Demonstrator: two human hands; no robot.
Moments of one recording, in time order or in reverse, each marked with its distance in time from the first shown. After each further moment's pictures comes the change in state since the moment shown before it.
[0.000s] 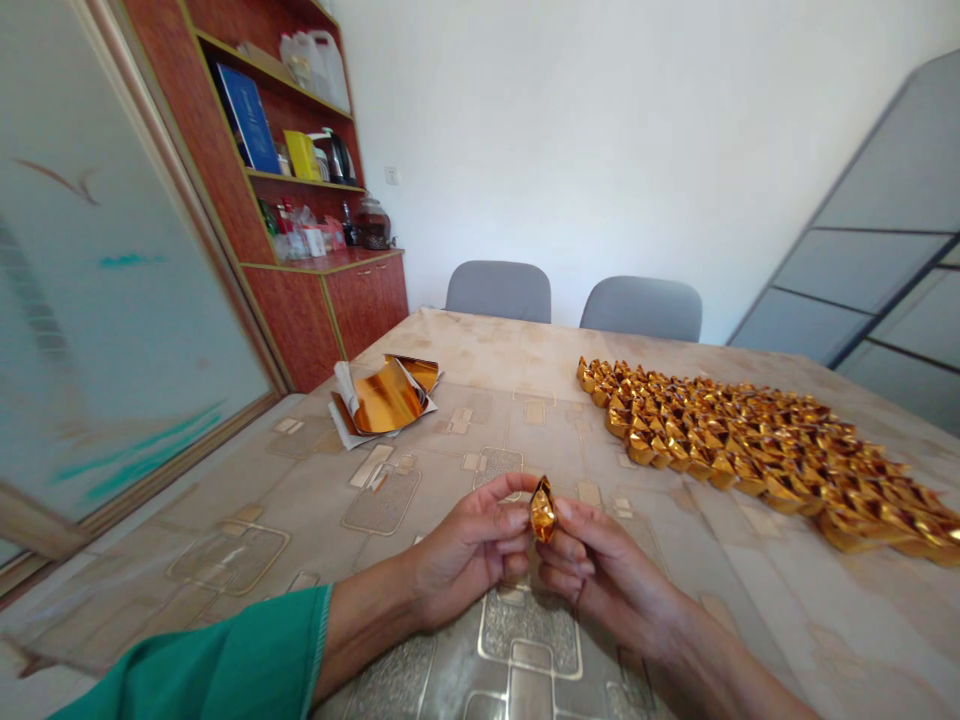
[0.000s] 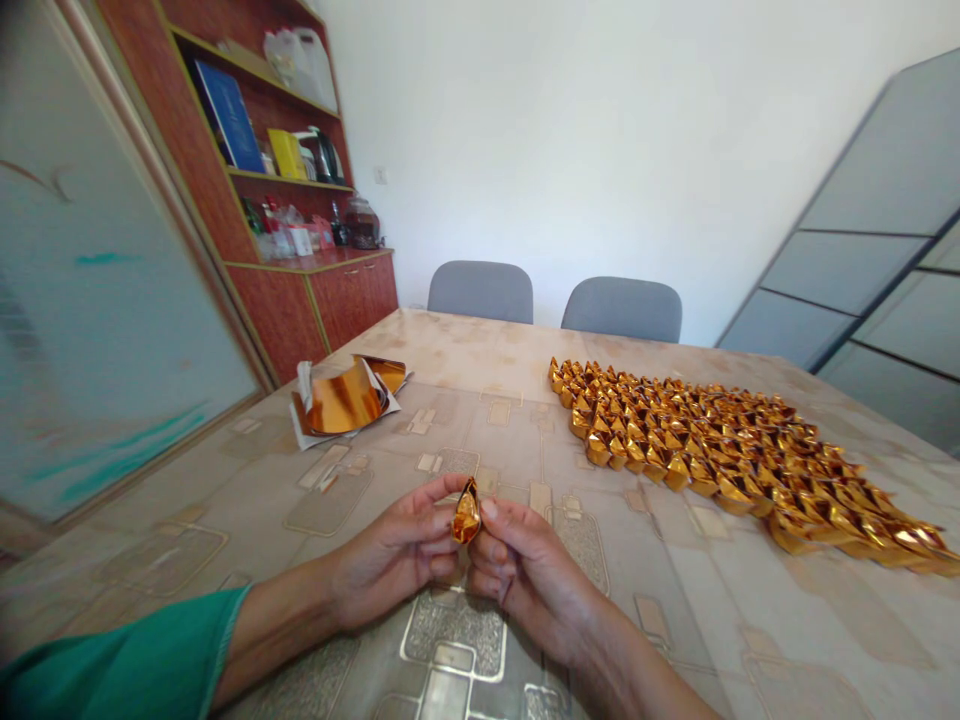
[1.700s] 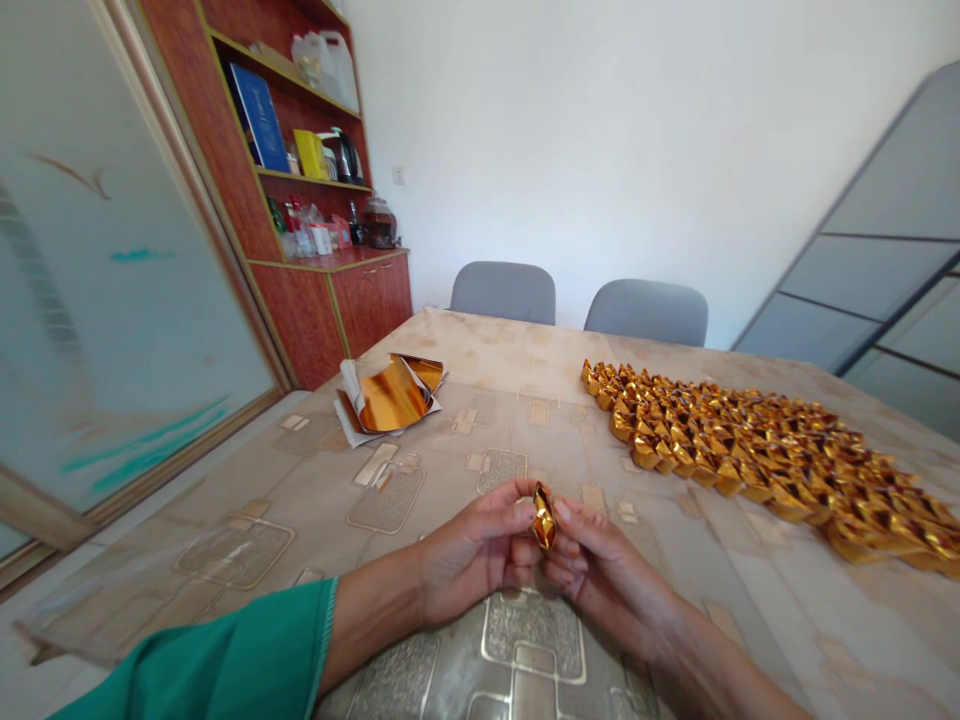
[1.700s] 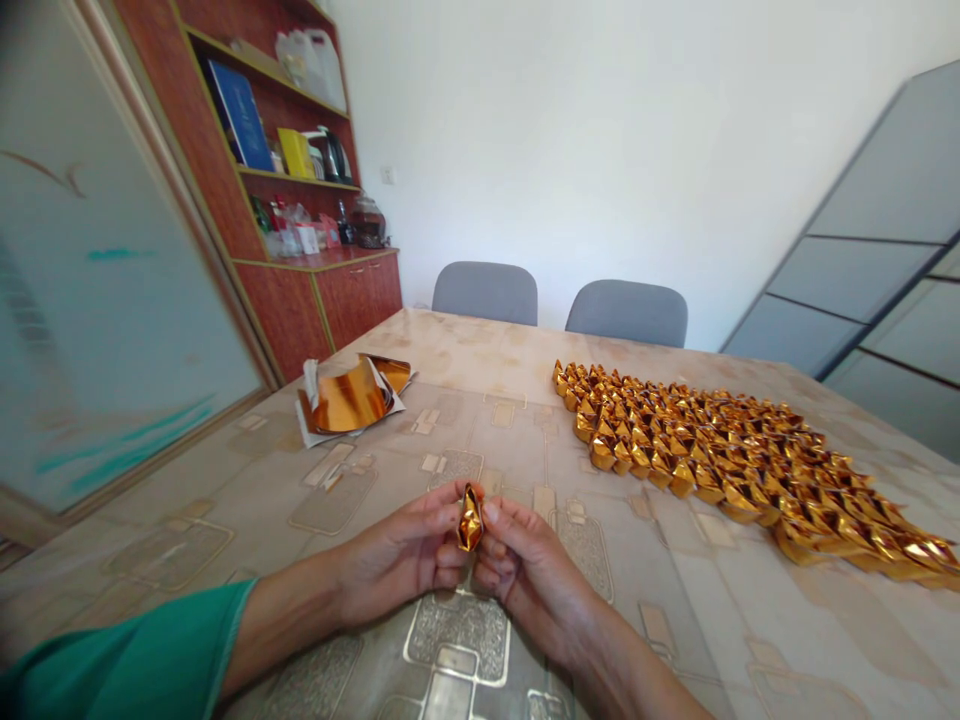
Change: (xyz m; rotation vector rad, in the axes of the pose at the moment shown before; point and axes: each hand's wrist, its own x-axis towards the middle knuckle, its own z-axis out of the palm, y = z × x) left_hand 0.000 0.006 0.000 0.080 -0.067 -0.121; right_hand 0.002 0.002 0.000 -0.080 0.099 -0.004
